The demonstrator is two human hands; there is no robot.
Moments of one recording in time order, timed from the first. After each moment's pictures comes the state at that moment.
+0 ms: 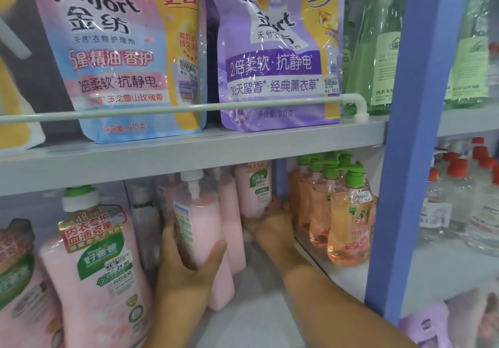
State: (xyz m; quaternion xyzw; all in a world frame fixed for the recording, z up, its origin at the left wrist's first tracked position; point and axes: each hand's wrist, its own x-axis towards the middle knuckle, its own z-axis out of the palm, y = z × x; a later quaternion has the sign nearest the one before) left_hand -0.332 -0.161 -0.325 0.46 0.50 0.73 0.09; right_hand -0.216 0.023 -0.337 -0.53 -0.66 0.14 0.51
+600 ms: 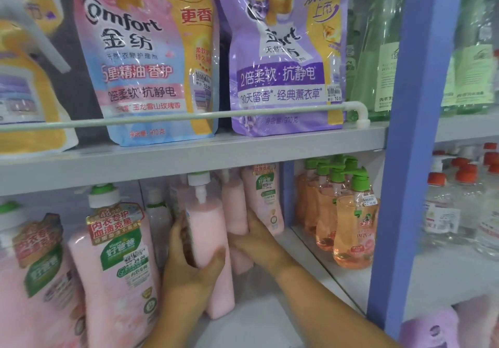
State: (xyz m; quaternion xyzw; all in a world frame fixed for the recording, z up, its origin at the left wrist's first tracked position) left_hand -0.339 -0.169 -0.326 0.45 0.55 0.70 0.09; right_hand -0.224 -0.056 -0.299 -0.24 -0.69 0.56 0.40
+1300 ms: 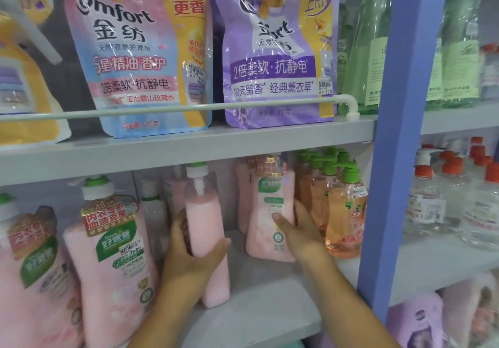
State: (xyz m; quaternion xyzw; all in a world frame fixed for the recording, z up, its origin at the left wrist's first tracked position) left_hand -0.334 -0.172 -0.317 0.44 0.60 0.65 0.14; right_hand -0.140 -0.047 -0.307 -0.39 -0.60 0.46 0.52
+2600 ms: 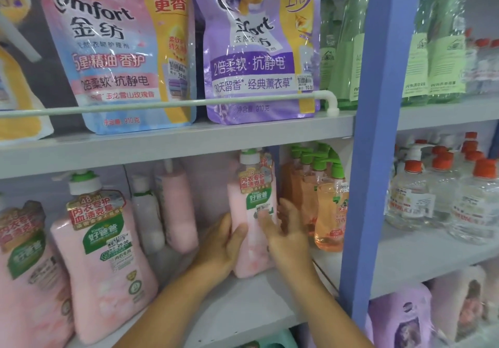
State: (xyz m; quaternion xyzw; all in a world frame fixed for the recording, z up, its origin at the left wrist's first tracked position) left_hand -0.297 -0.133 -0.314 0.63 0.60 0.47 0.16; right_hand -0.144 -0.085 -0.318 -0.40 -0.57 0.43 0.58
